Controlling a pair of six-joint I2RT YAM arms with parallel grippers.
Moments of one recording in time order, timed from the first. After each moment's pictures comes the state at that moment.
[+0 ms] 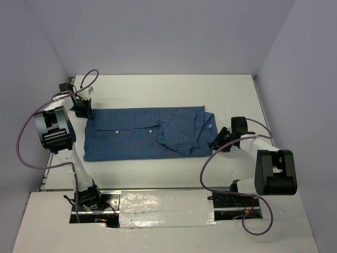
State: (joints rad) left arm 0.36 2.07 1.53 -0.61 0.39 0.39; right arm -0.03 1.35 0.57 -0.29 -0.30 0.61
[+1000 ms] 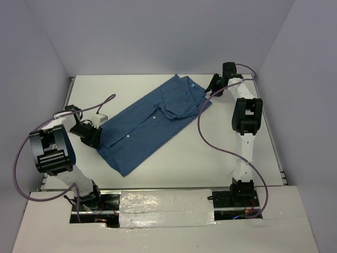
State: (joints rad) left arm 0.34 1.71 1.05 -0.87 0.46 0.84; right arm -0.02 2.43 2.07 -0.56 -0.26 0.49
